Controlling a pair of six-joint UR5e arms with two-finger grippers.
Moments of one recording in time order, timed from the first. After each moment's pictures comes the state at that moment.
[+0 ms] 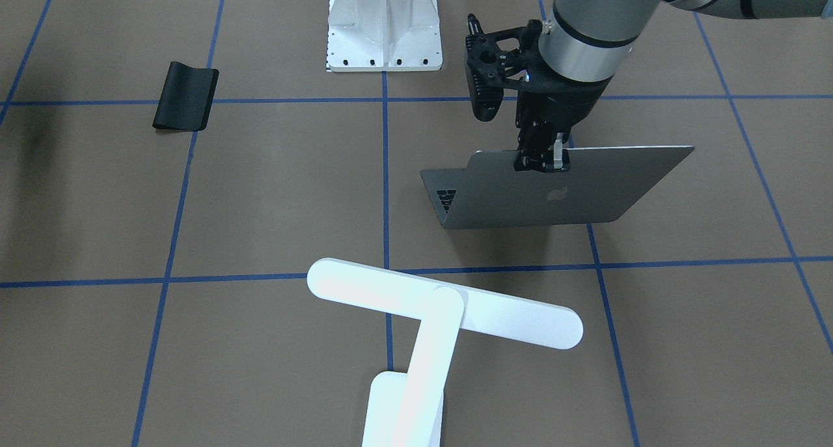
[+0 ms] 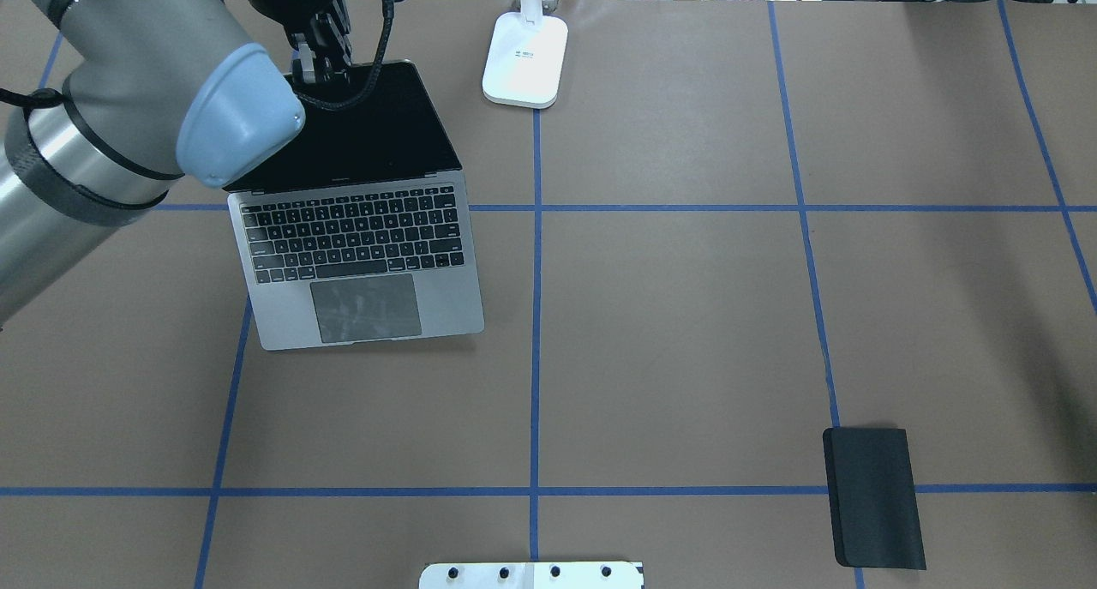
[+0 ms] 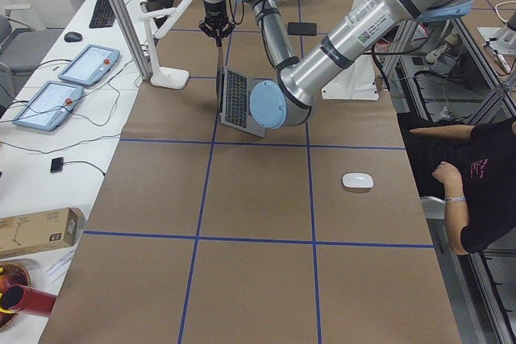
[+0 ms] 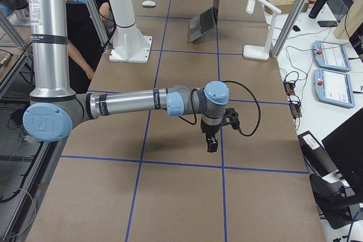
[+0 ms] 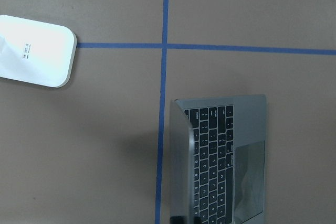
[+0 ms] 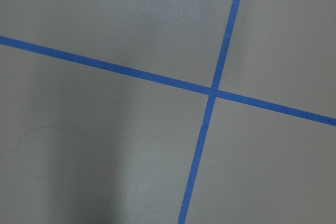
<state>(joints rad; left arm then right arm) -0.95 -2.47 -1.76 -1.09 -2.19 0.68 1.43 -1.58 1.71 -1.58 2.25 -0.05</state>
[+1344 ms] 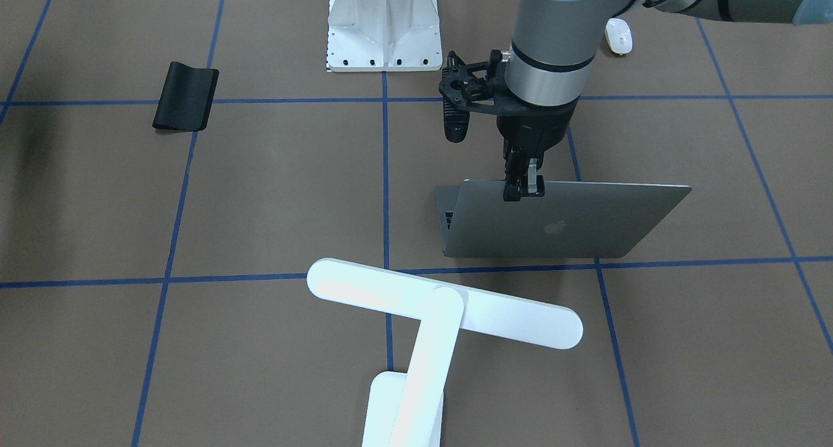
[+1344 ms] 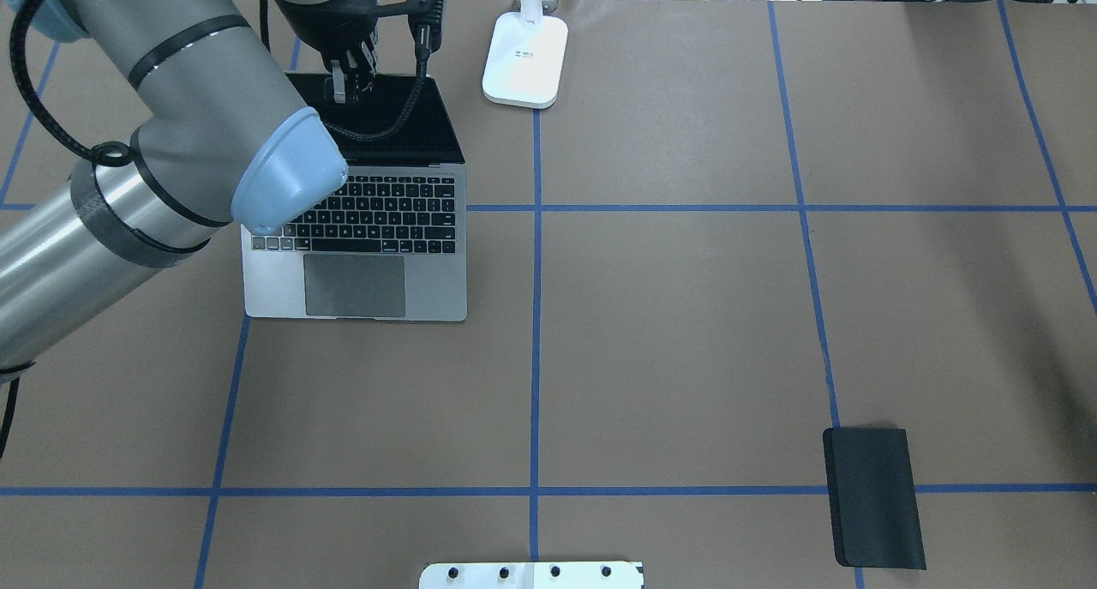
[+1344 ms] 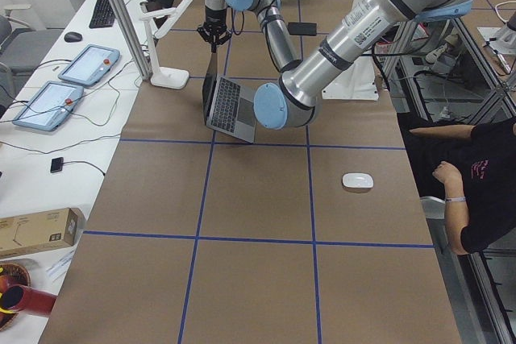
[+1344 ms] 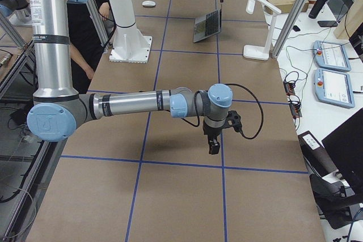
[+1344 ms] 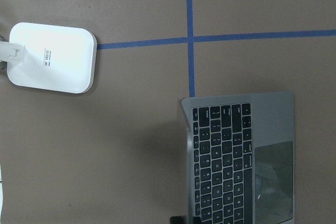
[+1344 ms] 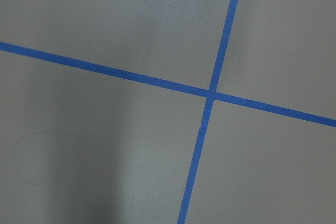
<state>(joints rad) -0.88 -2.44 -1.73 -1.22 -1.99 0.70 1.43 -1.55 1.67 -1.58 2.25 -0.04</state>
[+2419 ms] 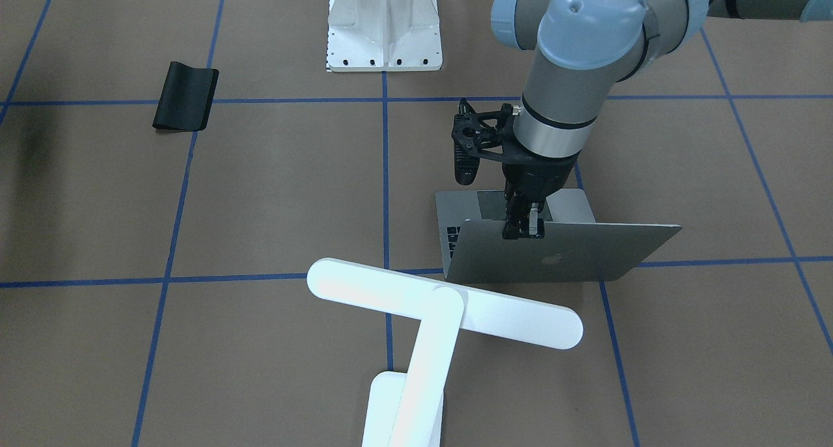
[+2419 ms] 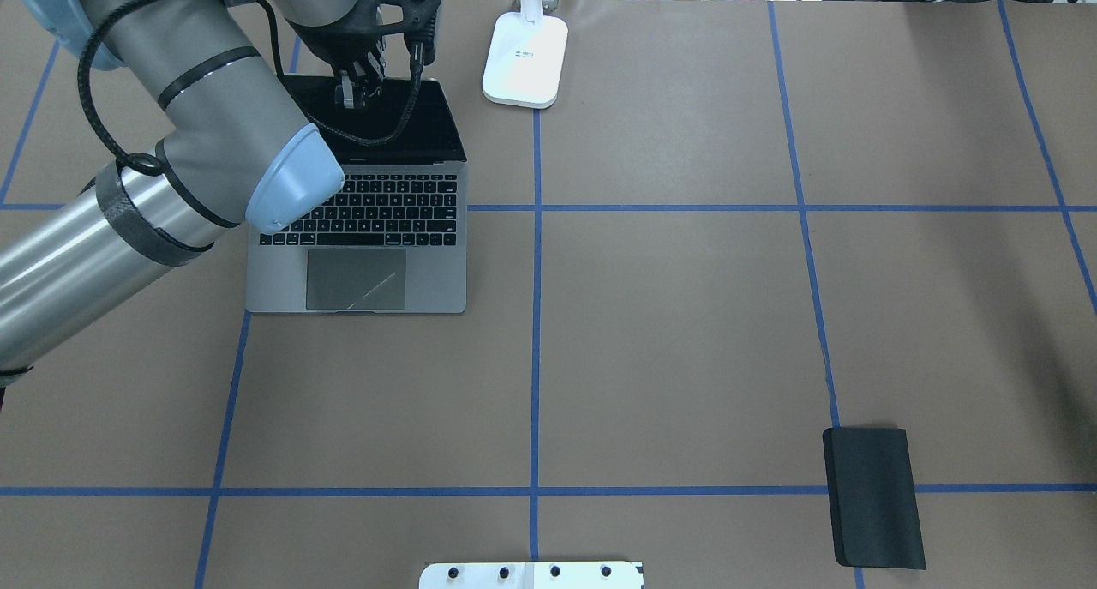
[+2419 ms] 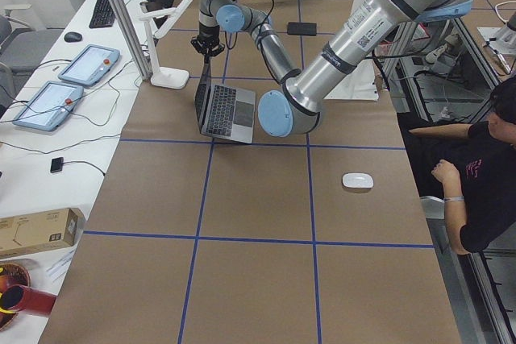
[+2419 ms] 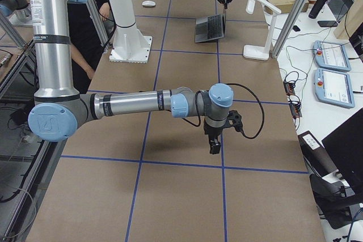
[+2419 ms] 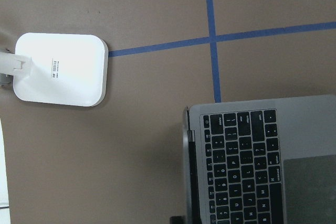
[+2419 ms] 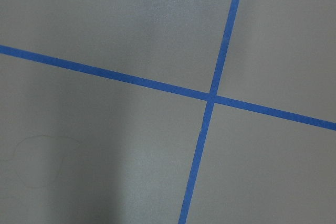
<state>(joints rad) -0.88 -2.40 -1.62 -1.45 -1.99 0.69 1.43 -1.54 1.66 -1.58 2.25 -0.04</state>
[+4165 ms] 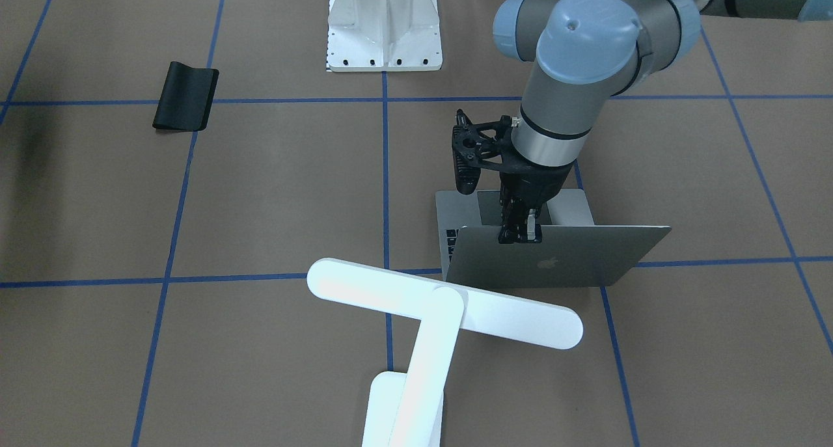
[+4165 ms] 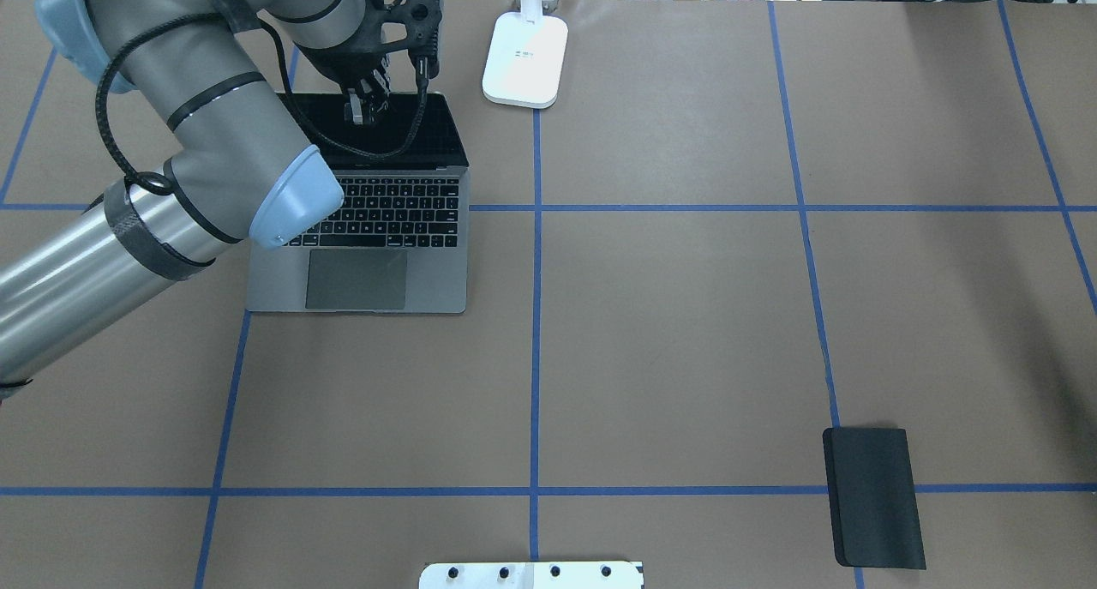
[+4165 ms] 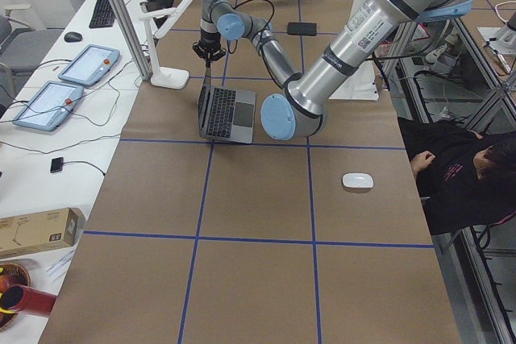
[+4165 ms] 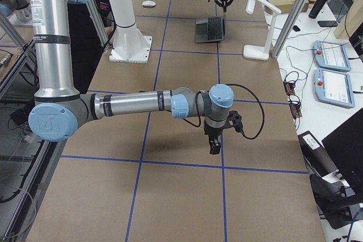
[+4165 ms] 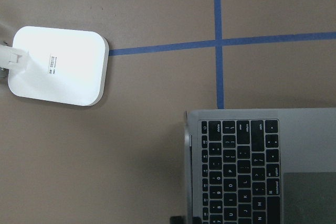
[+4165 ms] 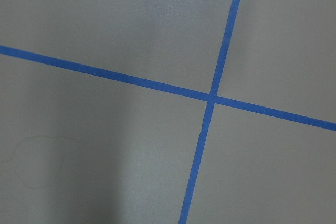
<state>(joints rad) -0.86 -2.37 -1.60 -1.52 -1.99 0.61 1.43 -1.54 1.66 -1.58 2.25 -0.04</state>
